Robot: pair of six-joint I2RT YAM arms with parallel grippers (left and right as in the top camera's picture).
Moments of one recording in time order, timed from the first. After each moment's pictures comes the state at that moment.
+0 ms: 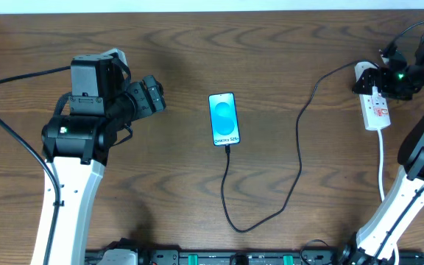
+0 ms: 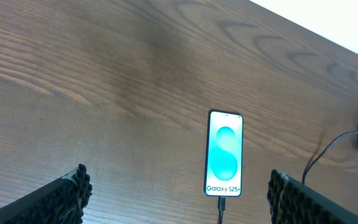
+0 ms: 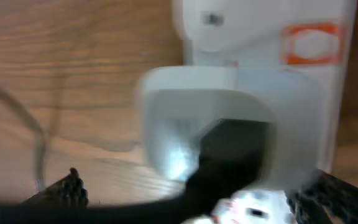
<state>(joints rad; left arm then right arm) -0.08 1.26 1.32 -0.90 0.12 -0.41 -0.38 2.32 1.93 -1.14 -0.43 -0.34</state>
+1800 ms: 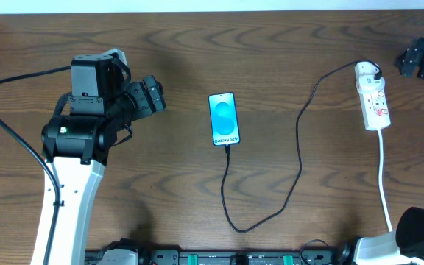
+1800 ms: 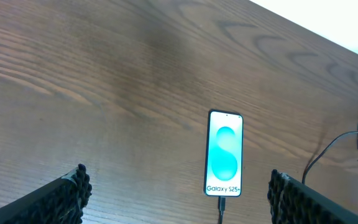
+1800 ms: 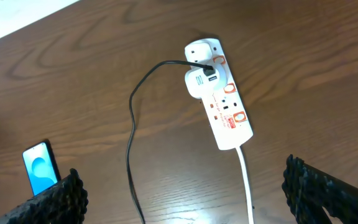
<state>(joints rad) -0.08 1.26 1.32 -0.90 0.12 -0.41 -0.37 1.67 1.95 -1.31 -0.25 0.01</state>
